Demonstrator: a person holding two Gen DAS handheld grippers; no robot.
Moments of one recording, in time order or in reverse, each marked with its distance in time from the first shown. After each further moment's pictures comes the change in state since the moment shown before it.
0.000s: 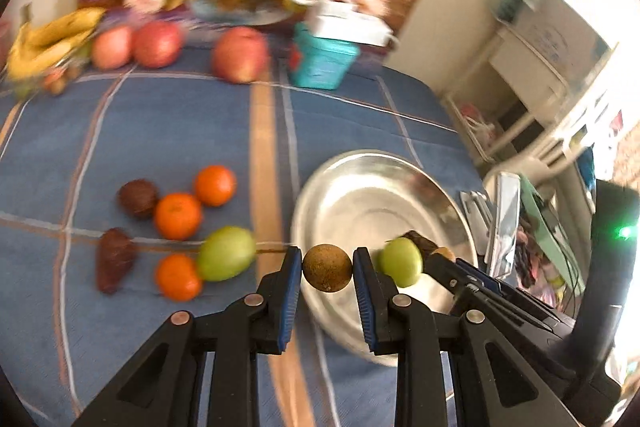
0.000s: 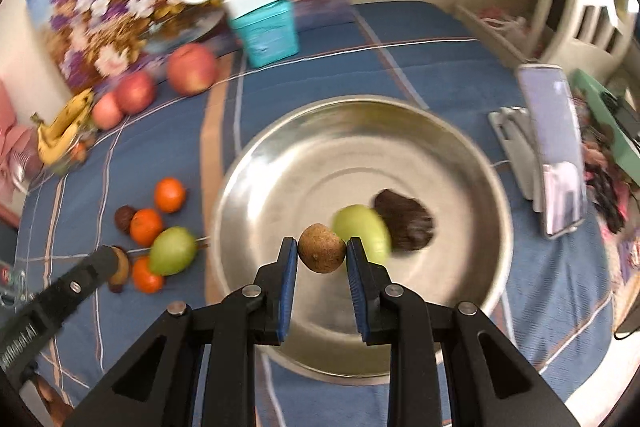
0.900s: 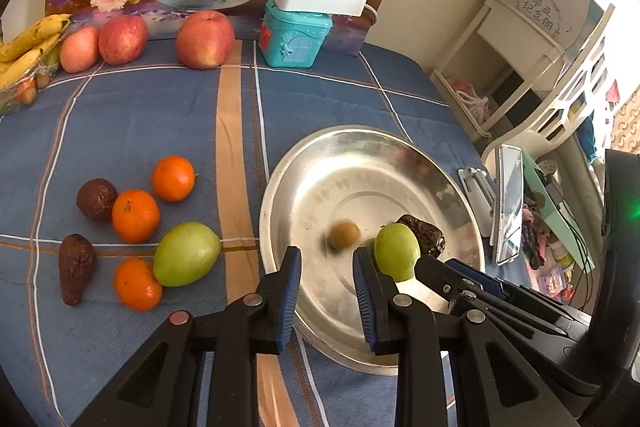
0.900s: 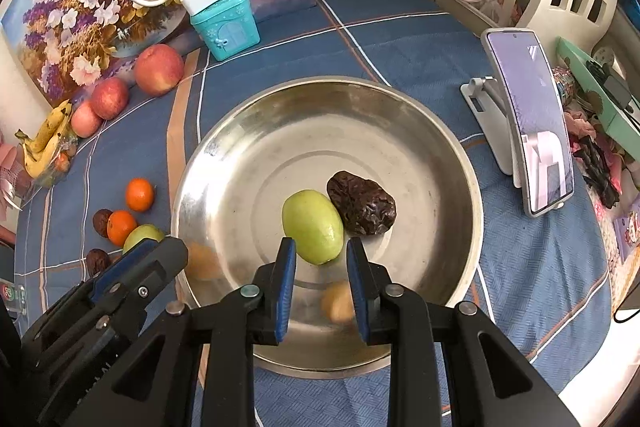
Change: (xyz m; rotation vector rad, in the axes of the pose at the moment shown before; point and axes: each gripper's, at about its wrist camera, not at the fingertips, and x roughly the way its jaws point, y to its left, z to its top) left arm 0.030 -0.010 -0.005 0.049 0.043 -0.011; right arm 0.010 -0.023 -0.005 0.048 0.060 -0.014
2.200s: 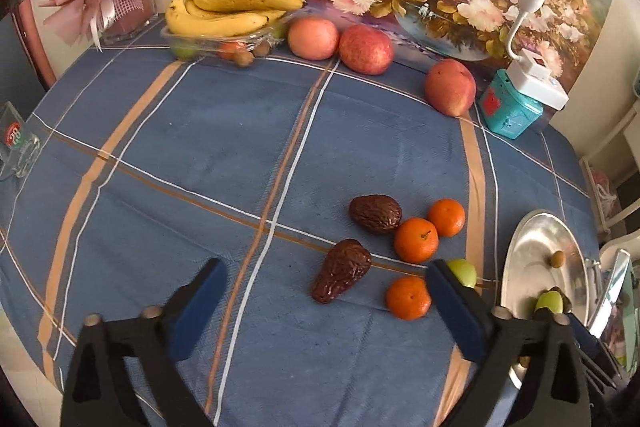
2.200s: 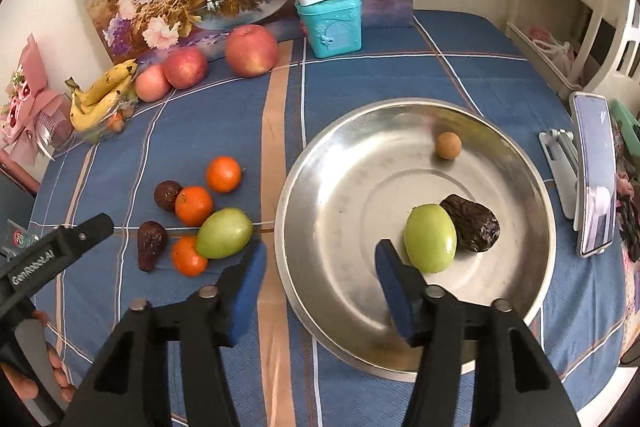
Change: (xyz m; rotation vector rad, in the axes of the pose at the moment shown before) left arm -0.077 0.137 -0.012 -0.319 -0.073 0.435; right arm -0.003 0.074 -0.011 -0.199 -0.051 0.108
